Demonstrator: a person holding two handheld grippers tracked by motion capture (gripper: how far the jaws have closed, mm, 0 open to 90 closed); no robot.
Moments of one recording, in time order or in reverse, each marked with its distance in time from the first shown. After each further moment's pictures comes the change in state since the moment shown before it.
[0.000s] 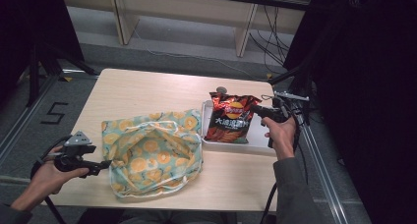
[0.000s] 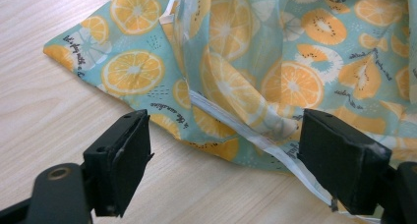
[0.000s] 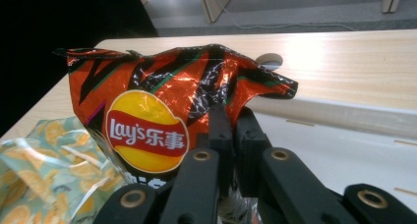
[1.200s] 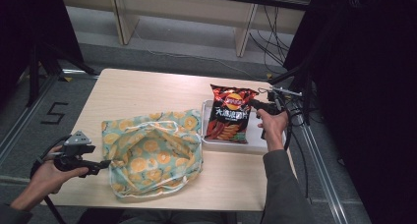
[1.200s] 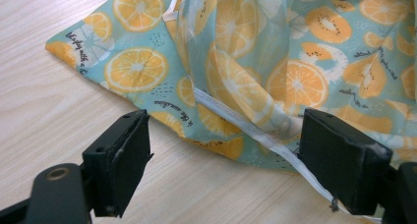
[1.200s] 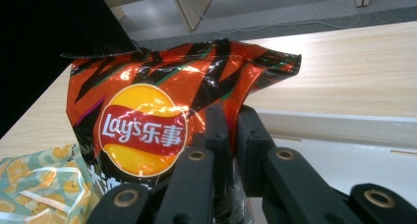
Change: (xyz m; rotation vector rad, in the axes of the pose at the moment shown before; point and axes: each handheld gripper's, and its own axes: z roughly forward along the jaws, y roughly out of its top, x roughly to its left) left arm 0.002 0.000 0.000 0.013 0.012 -0.004; right arm -0.016 0.008 0.036 -0.018 -0.077 0.086
